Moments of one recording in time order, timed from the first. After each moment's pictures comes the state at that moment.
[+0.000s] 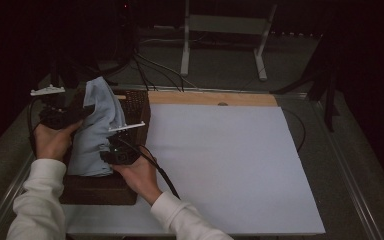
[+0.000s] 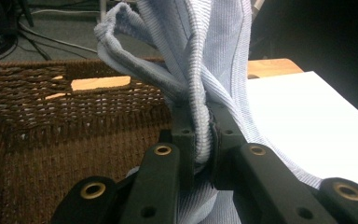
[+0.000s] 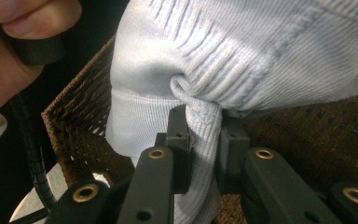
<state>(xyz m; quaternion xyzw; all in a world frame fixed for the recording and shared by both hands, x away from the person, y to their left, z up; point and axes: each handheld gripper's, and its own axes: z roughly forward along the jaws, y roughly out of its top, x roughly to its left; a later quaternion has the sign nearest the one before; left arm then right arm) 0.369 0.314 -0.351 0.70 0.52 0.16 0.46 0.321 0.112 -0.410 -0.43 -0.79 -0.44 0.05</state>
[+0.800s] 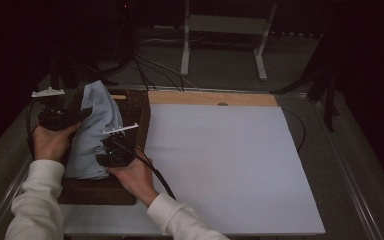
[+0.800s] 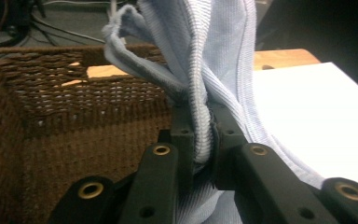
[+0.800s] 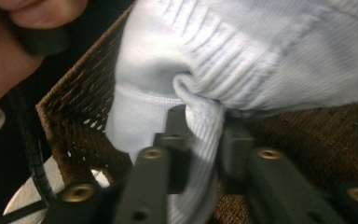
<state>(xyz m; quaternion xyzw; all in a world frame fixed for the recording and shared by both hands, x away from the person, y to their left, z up) 0.372 0.319 -0.359 0.70 0.53 0.17 0.44 0.318 0.123 -0.414 -0.42 -0.80 -0.43 0.05</state>
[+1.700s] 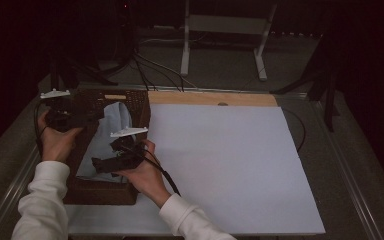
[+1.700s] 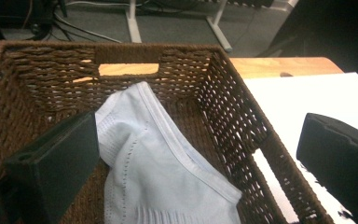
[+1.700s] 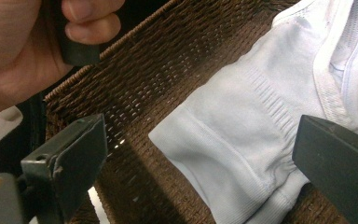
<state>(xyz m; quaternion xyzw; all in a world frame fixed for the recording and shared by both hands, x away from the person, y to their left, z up) 0.375 0.307 -0.368 0.69 0.55 0.19 0.43 0.313 0.101 -0.416 -0.38 -0.79 -0.48 0.00</state>
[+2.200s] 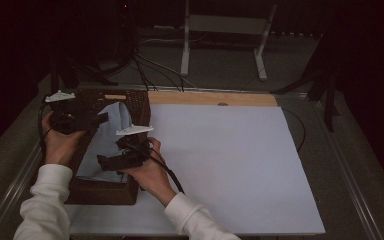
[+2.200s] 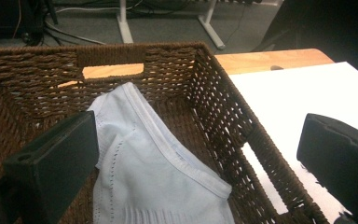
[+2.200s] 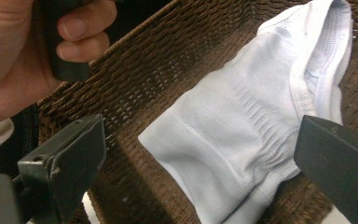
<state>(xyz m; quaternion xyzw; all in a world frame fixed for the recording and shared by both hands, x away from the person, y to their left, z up) 0.368 0.295 -0.368 0.70 0.53 0.19 0.43 0.316 0.087 -0.412 -0.38 -0.79 -0.48 -0.02</state>
